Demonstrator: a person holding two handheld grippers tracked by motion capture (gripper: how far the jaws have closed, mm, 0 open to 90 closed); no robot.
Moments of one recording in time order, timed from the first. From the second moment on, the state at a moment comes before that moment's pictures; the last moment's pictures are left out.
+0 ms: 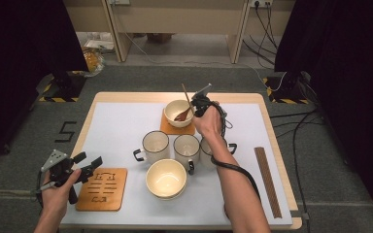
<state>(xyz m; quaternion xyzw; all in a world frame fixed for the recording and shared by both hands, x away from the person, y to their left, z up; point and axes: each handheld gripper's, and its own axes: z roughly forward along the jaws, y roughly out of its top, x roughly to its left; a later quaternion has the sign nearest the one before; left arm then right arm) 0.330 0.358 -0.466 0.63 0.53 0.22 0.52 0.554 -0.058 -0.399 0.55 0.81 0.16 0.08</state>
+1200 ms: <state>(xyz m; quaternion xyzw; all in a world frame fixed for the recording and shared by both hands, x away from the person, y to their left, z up) 0.330 0.357 -0.466 0.63 0.53 0.22 0.52 0.550 -0.060 -0.388 0.55 0.81 0.18 0.08</state>
